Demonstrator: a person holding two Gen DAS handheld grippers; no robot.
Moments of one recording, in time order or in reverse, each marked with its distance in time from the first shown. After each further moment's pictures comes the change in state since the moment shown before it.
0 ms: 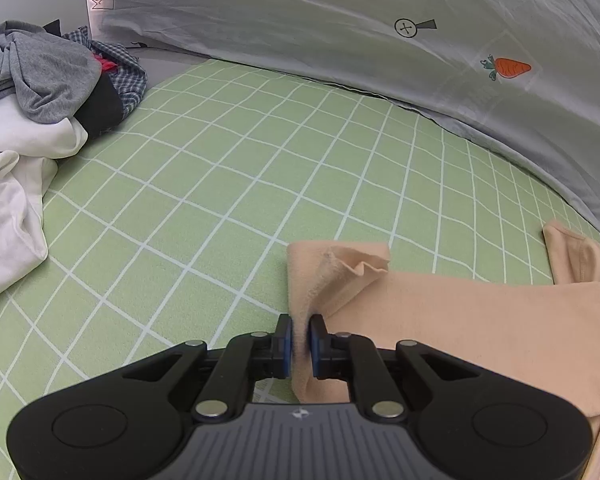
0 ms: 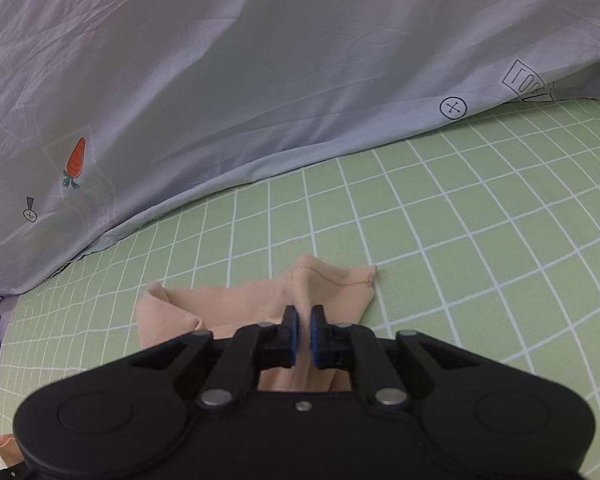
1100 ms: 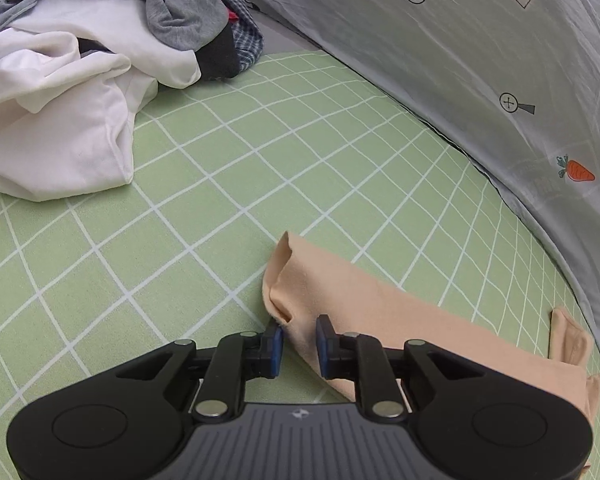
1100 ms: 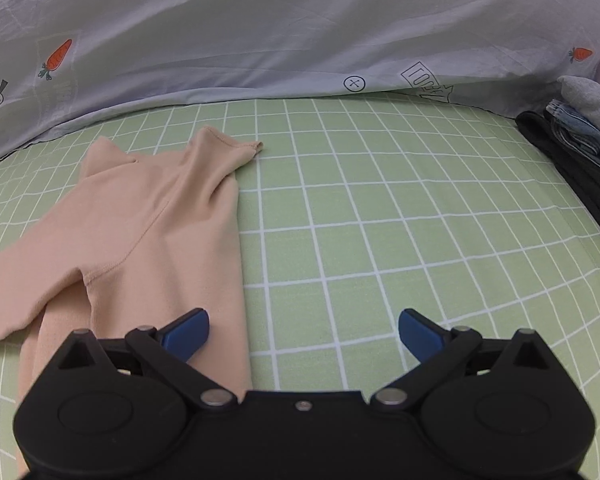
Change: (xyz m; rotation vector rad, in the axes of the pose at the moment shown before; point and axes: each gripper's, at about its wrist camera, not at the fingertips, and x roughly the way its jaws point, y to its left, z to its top) left arm -0.016 0.059 -0.005 -0.330 0.012 -0.003; right arm -0.101 -0.018 -0.070 -0.162 0.038 -0.310
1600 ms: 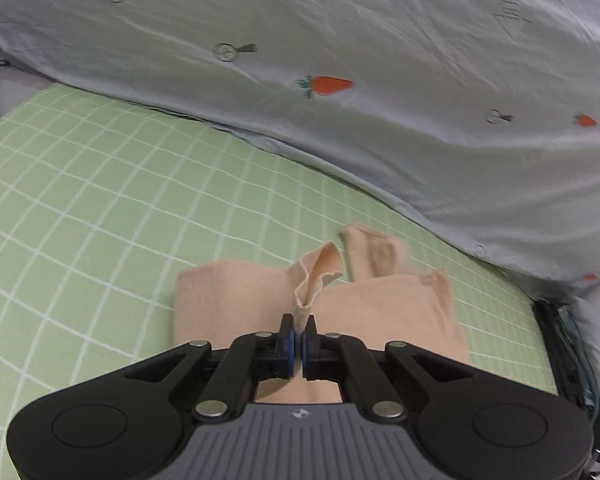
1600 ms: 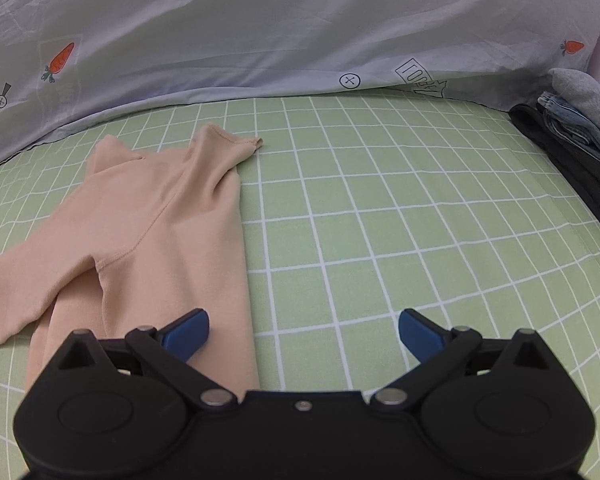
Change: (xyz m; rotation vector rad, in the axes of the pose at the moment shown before) left arm -0.033 -0.146 -0.043 0.460 0.086 -0.505; right arm -0.013 -0.001 -0.005 0.018 -0.004 0.012
